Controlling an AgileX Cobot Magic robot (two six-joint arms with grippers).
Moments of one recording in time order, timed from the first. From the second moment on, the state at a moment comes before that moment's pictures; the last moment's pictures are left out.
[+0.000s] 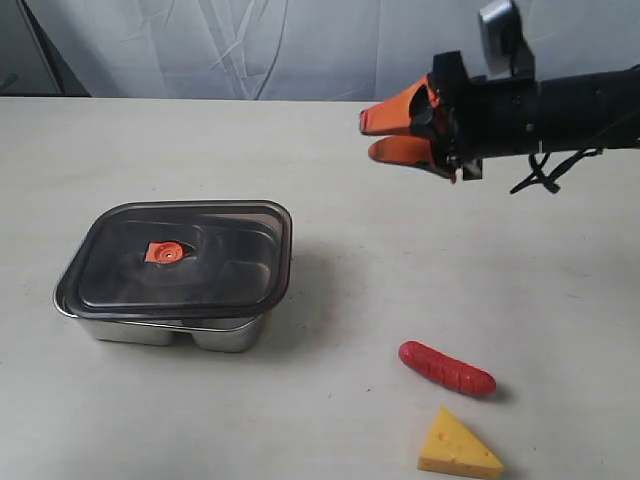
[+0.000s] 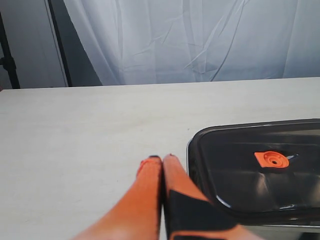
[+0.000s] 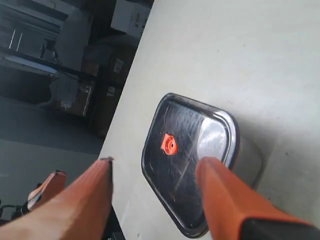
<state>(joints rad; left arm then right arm) 0.08 0.01 0.00 -0.03 0.23 0.02 0.09 1.81 -1.02 1.56 1.13 -1.09</state>
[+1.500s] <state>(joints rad) 0.08 0.01 0.00 -0.02 0.23 0.02 0.34 2.20 -1.17 1.74 0.94 -1.23</state>
